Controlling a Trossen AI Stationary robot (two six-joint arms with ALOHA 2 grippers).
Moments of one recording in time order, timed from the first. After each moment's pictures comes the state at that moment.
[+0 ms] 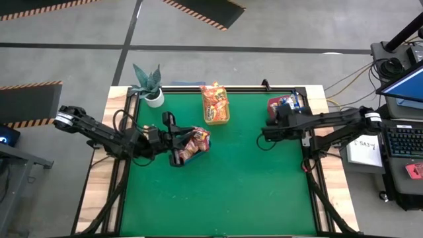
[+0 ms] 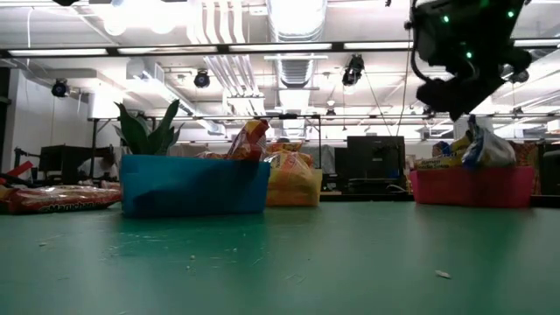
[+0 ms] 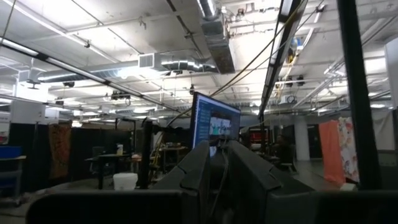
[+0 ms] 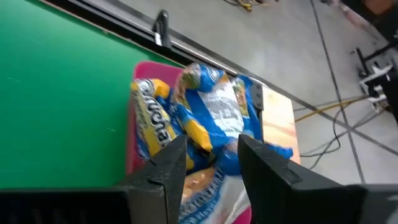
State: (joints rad) left arm -0.31 1.26 0.70 1.16 -0.46 0.27; right arm -0.04 1.28 0.91 -1.43 0.89 1.28
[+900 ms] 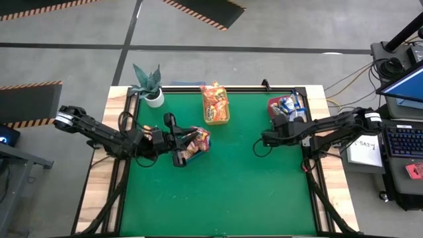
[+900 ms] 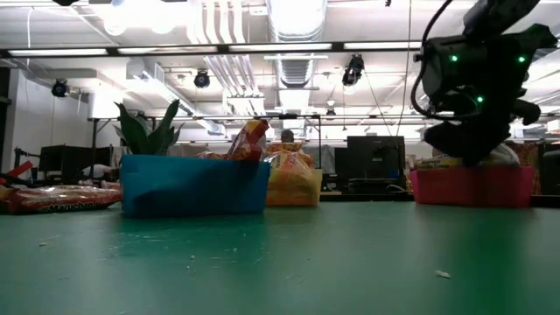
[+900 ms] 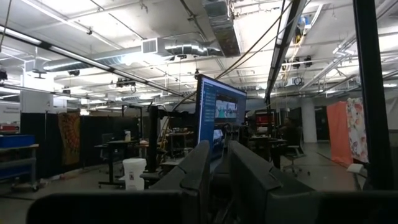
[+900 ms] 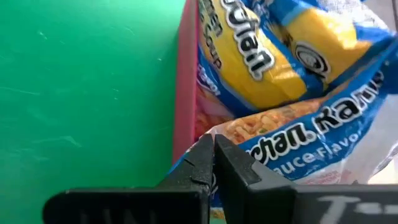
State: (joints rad) left arm -0.31 1.26 0.70 1.09 -0.50 0.28; right arm -0.04 1.28 0.64 -1.00 0.70 1.16
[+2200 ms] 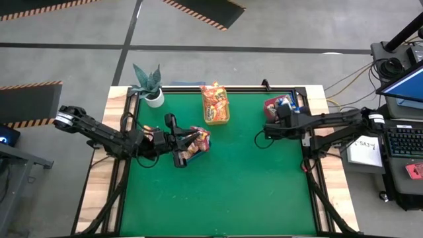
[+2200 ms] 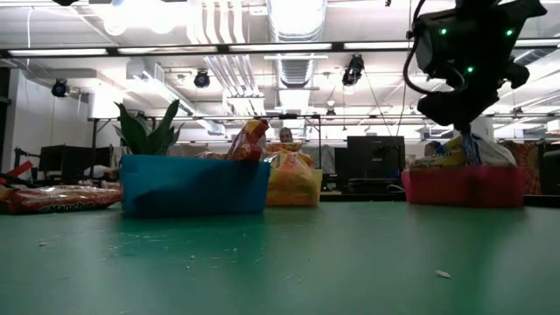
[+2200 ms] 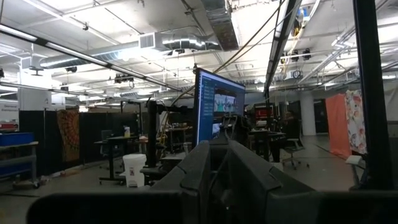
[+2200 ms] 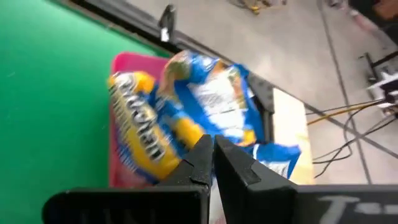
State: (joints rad) left arm -0.31 1.26 0.70 1.05 -0.50 0.28; right arm -0.10 1.23 0.80 -1.25 0.90 1.14
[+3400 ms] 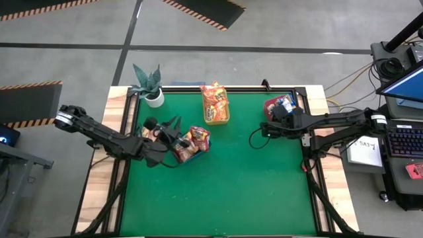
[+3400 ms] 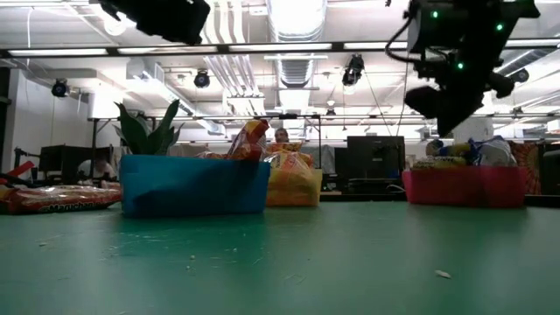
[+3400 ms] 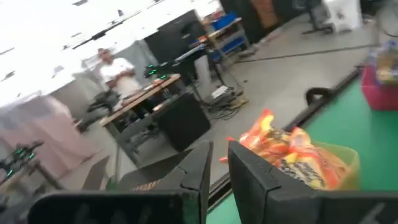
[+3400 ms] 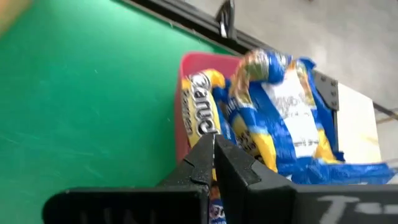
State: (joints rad) left arm -0.35 1.26 0.74 0.28 -1.48 0.19; right arm -0.09 1.19 0.80 -1.03 0.77 0.99
